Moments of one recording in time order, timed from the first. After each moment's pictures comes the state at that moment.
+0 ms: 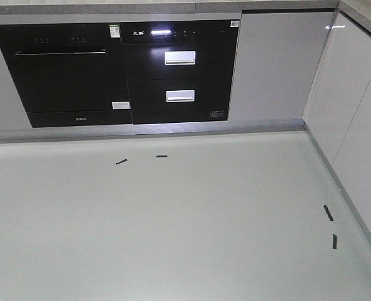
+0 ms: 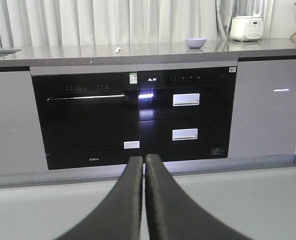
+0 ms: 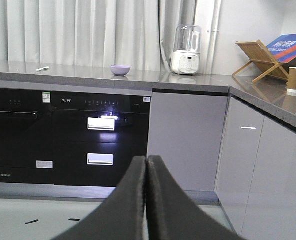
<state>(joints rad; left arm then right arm) 0.00 -0.01 0.02 0.07 0.11 -0.14 0.01 -0.01 0.03 -0.08 0.00 -0.05</state>
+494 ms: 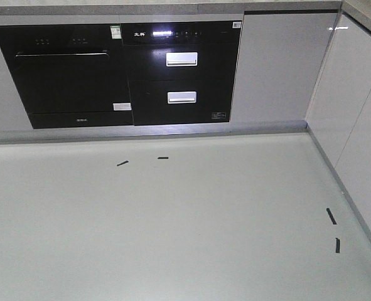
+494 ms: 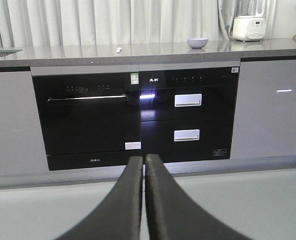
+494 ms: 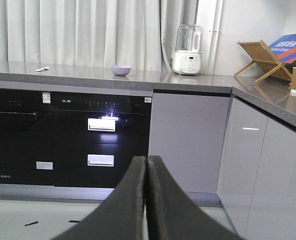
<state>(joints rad) 0.00 -0.01 0.02 0.07 0.11 -0.14 0.01 -0.01 0.03 -0.08 0.00 -0.05</state>
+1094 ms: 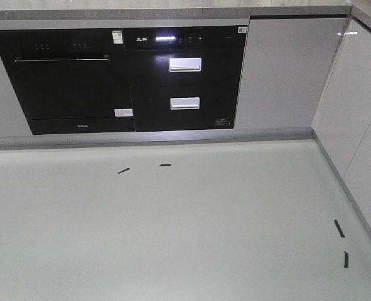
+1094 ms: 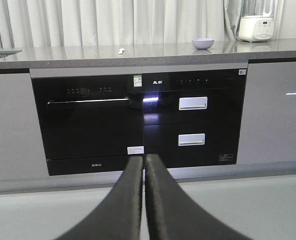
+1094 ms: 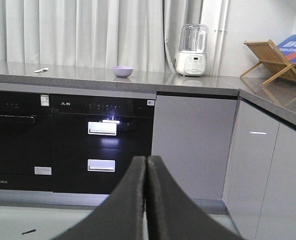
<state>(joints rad) 0.00 -0.01 0.02 0.07 0.11 -0.14 0.01 -0.01 0.03 -0.08 0.00 -0.05</state>
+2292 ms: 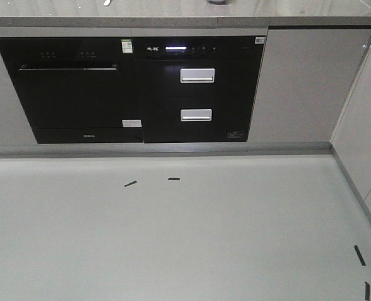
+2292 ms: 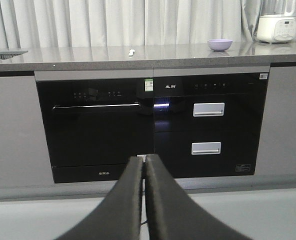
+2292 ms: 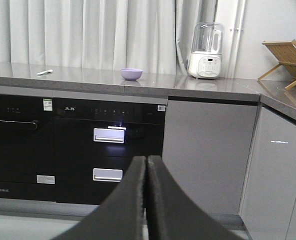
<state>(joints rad) 0.00 -0.01 0.02 0.07 0.11 -0.14 0.01 -0.01 0.03 -0.08 0.00 -0.05</state>
